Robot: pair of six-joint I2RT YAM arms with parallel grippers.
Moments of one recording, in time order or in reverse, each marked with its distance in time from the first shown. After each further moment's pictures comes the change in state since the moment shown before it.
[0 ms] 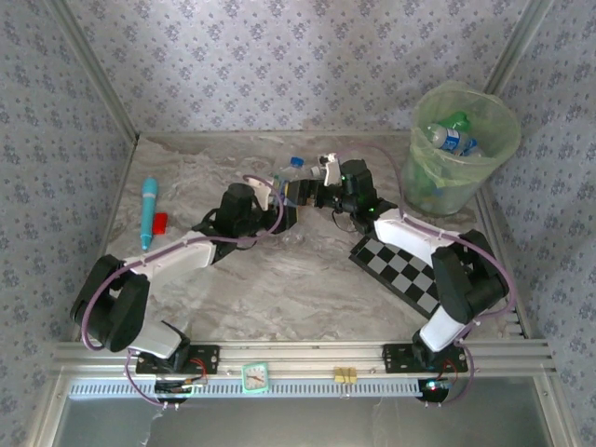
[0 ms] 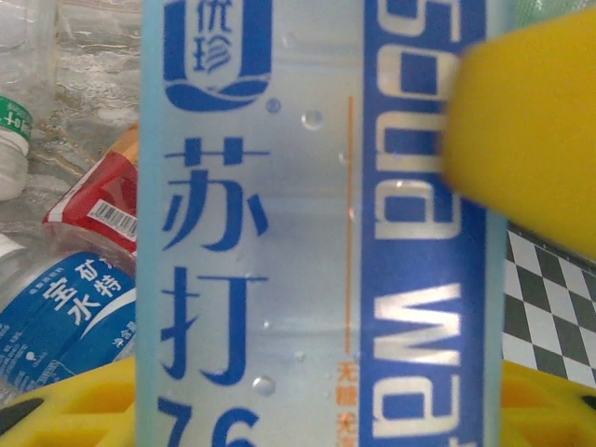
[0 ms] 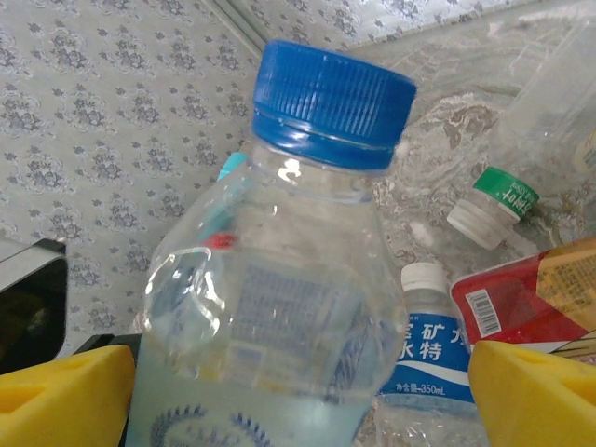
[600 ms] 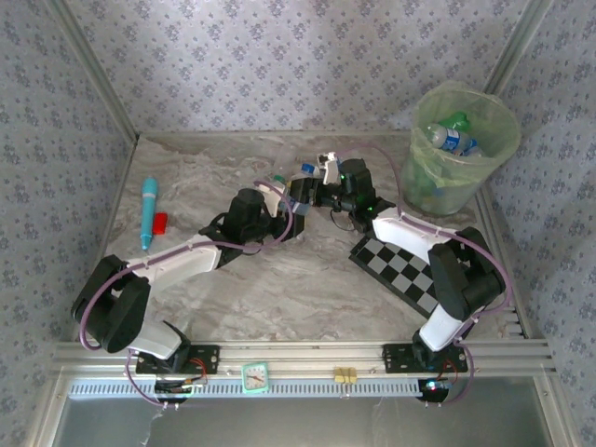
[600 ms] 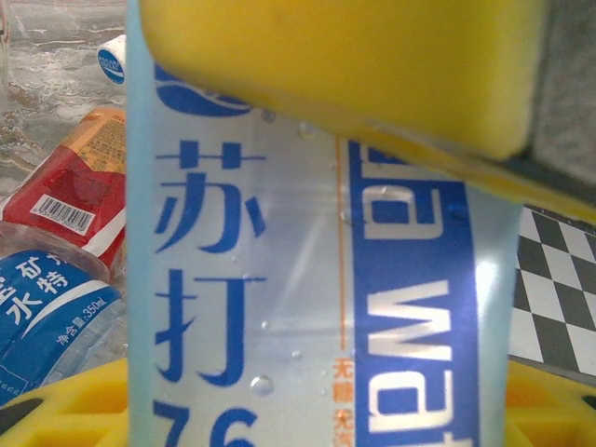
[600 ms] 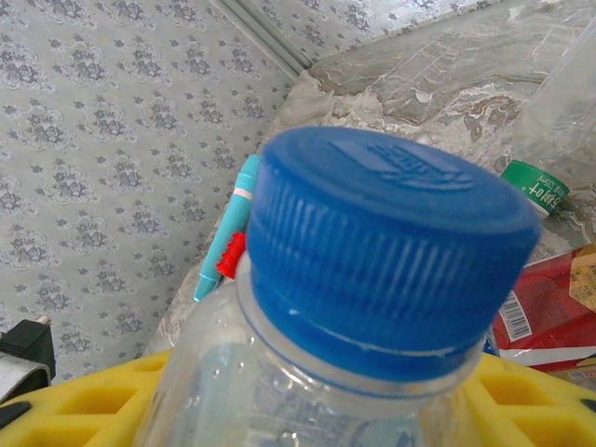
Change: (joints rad) left arm -0.072 -0.001 0.000 -0.011 -0.053 0.048; right arm -0.003 0.021 0.009 0.035 -0.033 0.061
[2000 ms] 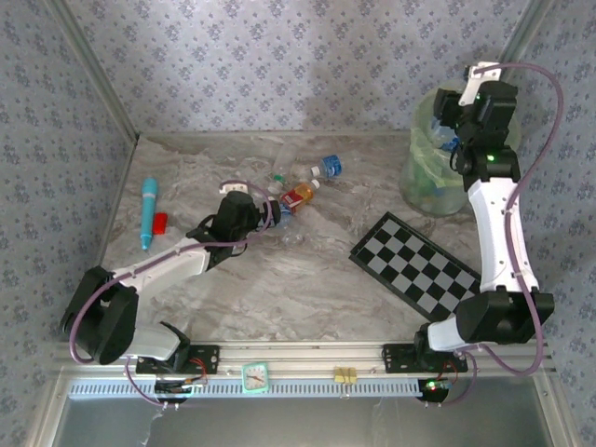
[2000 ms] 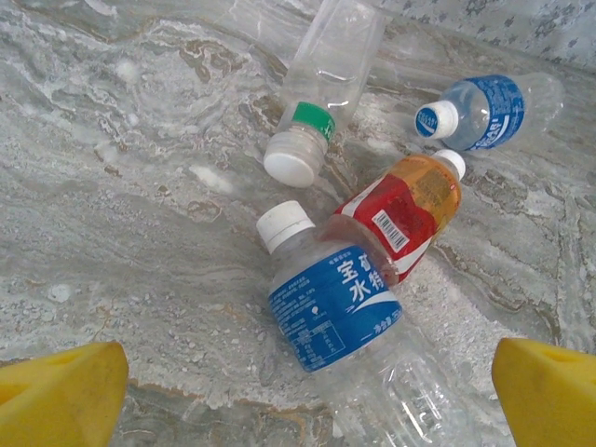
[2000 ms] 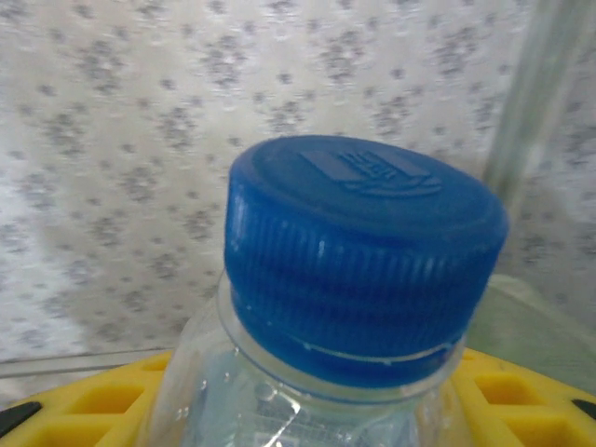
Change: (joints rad) left arm 0.061 -0.081 -0.046 -0.149 -0.452 -0.217; right arm -0.591 -0.218 0.597 -0.663 0.560 -0.647
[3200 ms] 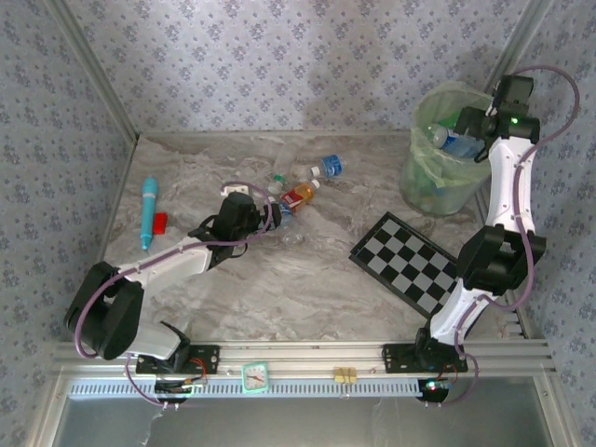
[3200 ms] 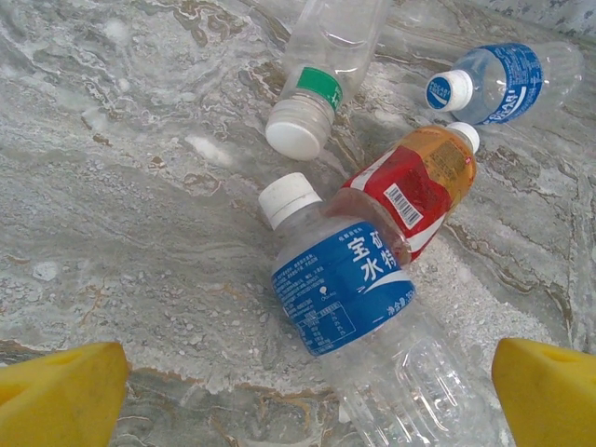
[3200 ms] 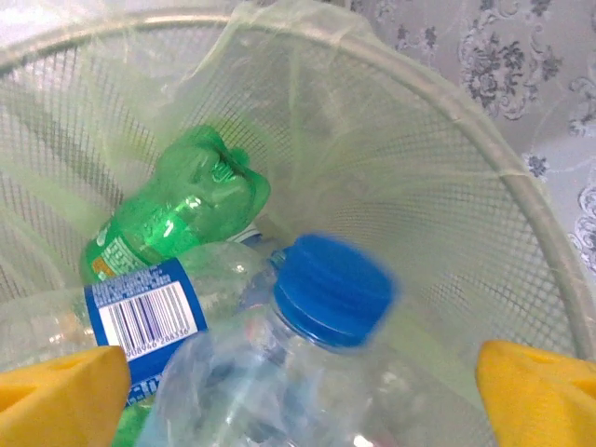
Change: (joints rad) left arm 0.011 0.031 -0.006 0.003 0.042 -0.011; right arm -0.206 0.376 0.357 -0.514 0.040 0.094
